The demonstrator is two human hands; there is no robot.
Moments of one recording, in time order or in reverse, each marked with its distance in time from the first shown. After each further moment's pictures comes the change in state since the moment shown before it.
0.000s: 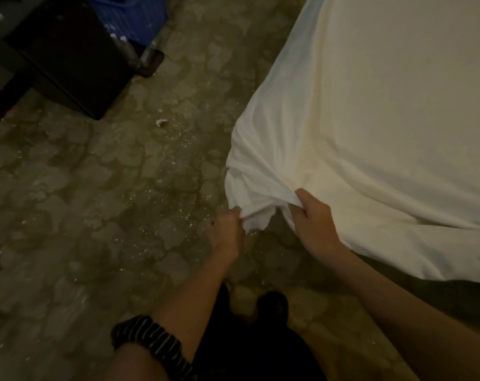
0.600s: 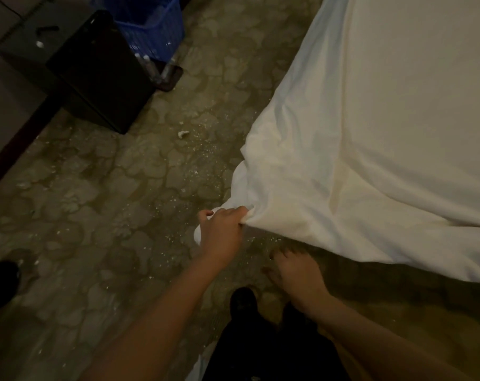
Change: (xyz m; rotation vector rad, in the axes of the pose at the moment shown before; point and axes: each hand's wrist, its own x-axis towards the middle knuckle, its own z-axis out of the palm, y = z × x) left_hand -0.023 -0.060 -0.109 0.094 0.157 0.347; right_hand -0.059 -0.016 0.107 -0.587 -0.185 -0.249
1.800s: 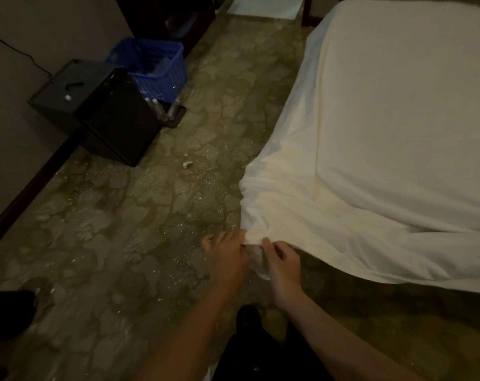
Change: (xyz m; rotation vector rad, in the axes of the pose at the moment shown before) left_hand -0.042 0.040 -0.034 -0.067 0.204 -0.052; right_hand -0.007 -0.075 -0.090 1.306 0.300 0.774
